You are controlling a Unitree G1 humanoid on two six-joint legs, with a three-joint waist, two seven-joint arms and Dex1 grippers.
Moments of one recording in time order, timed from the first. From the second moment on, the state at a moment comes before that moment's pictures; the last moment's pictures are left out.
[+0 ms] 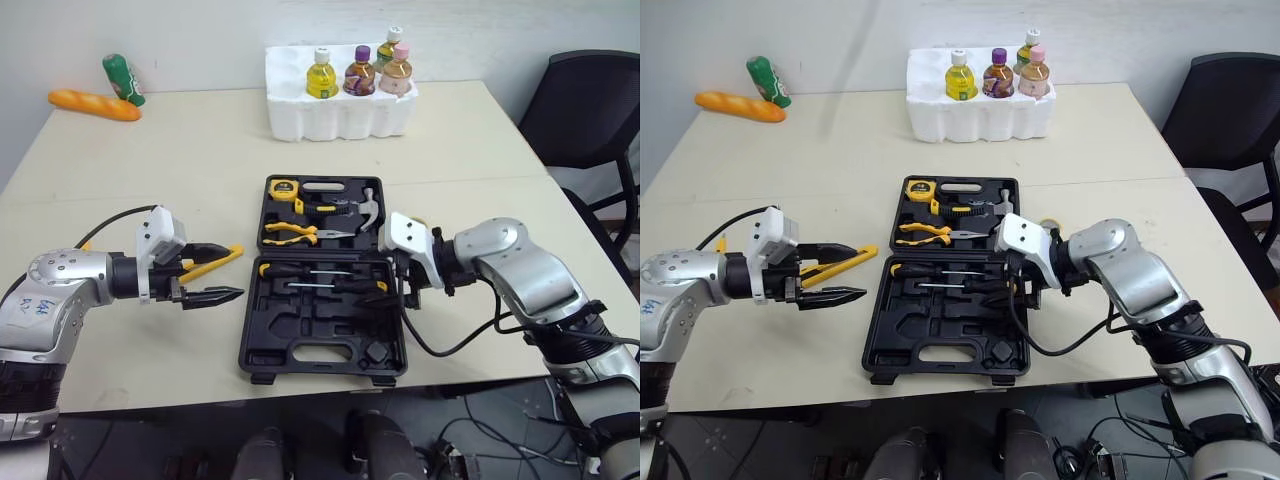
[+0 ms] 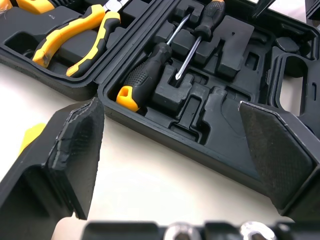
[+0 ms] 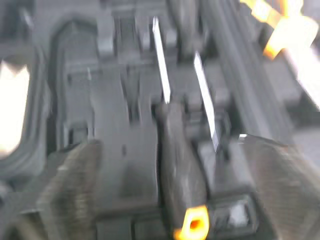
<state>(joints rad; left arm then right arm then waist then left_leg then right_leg) -0.36 0.90 0.12 -0.07 -0.51 0.54 -1.12 -0.74 -0.67 0.30 -0.11 0.27 0.66 1.17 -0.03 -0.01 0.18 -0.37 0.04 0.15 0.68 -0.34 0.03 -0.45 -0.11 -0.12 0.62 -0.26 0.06</state>
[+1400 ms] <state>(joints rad) -0.01 0.76 0.56 -0.08 -0.60 0.61 -0.84 -0.24 -0.71 -0.35 -0.21 0.47 0.80 0.84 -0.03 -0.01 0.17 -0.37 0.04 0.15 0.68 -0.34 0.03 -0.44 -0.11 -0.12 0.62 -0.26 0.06</state>
